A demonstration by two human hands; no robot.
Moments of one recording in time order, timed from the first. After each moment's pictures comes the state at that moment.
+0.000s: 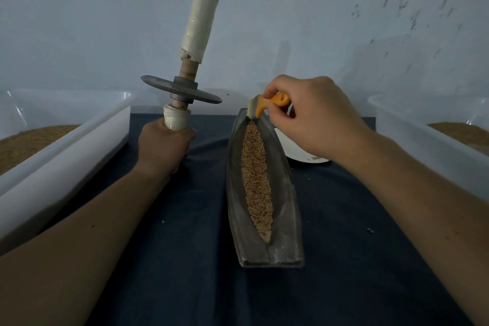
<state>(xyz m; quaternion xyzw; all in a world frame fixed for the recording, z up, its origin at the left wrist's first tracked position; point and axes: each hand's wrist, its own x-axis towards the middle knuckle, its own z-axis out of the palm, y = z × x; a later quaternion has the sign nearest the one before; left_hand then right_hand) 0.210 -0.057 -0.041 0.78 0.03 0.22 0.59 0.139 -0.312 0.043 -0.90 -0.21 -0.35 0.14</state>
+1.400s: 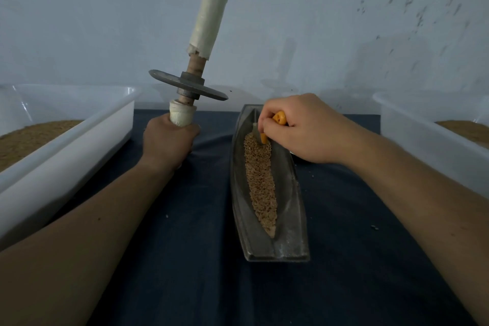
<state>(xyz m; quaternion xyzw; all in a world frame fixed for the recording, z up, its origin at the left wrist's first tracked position) 0.213 -0.057 -0.042 0.79 0.03 0.23 0.56 0.133 -0.301 0.040 -0.94 -0.25 -0.15 0.19</state>
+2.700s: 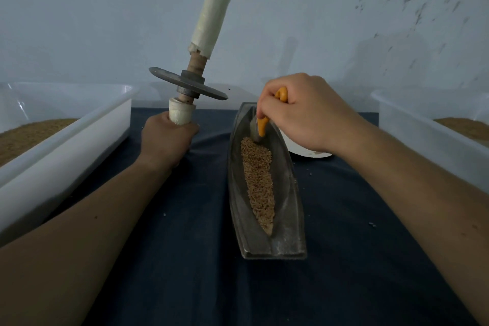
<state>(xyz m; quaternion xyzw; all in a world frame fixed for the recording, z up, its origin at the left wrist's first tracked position) 0.216 -0.057 -0.044 0.80 0.03 0.23 0.56 0.127 -0.292 0.051 -0.92 -0.21 -0.21 0.27</state>
